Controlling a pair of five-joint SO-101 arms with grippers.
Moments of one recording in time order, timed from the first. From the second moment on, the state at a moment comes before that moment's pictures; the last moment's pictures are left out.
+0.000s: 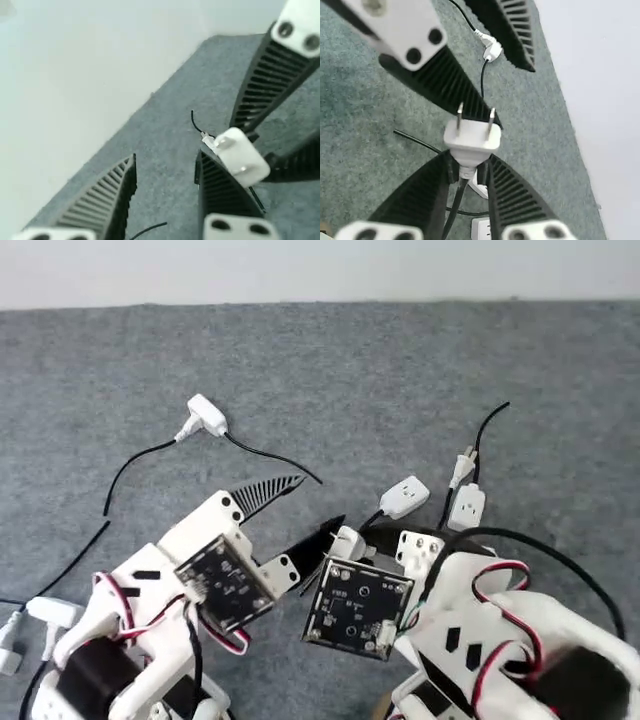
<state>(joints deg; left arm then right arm) 35.5 -71.2 38.3 62.2 -15.5 -39.8 -56.2 2.8 100.7 45.0</state>
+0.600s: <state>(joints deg) 36.2 -71.7 33.0 62.5 -15.7 -40.5 -56.2 2.9 100.7 43.2</state>
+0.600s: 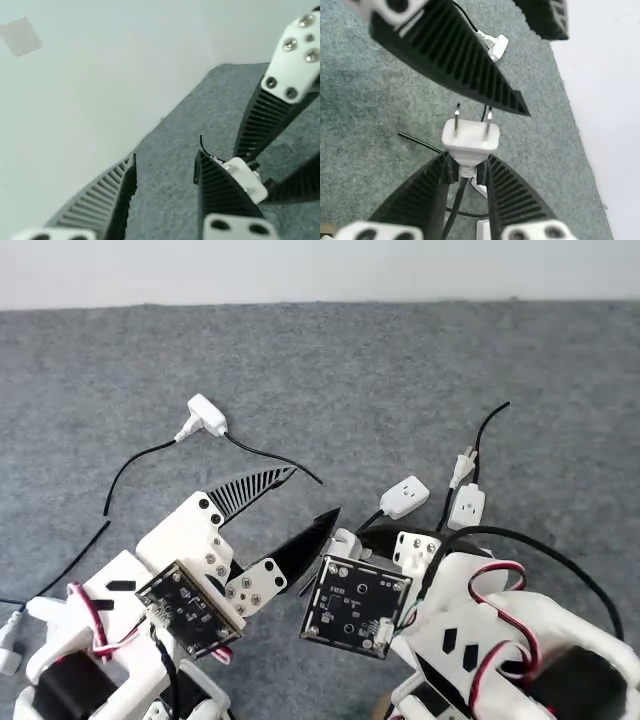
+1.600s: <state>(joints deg) 48.2 -71.8 21.9 69.6 -15.7 -40.6 -56.1 2.9 100.7 40.8</state>
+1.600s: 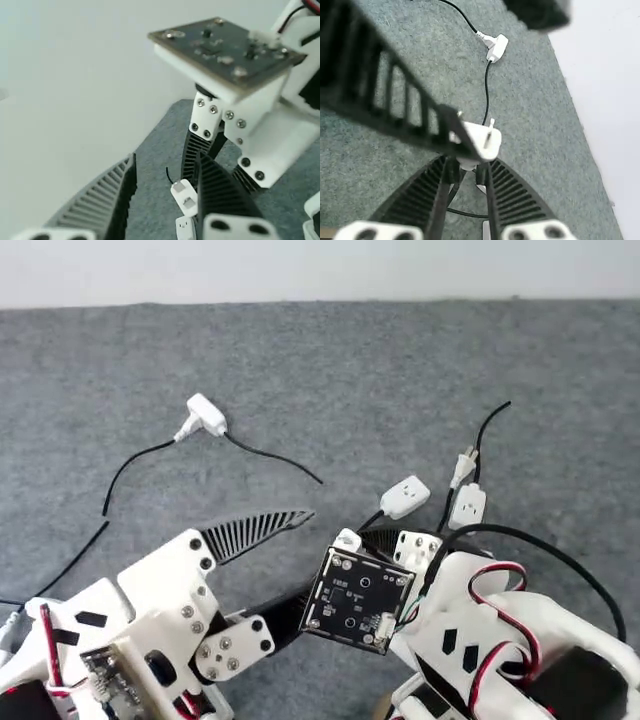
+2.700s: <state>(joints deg) 36.7 -71.7 37.1 64.0 -16.9 -43.8 -56.7 -1.3 100.7 37.7</state>
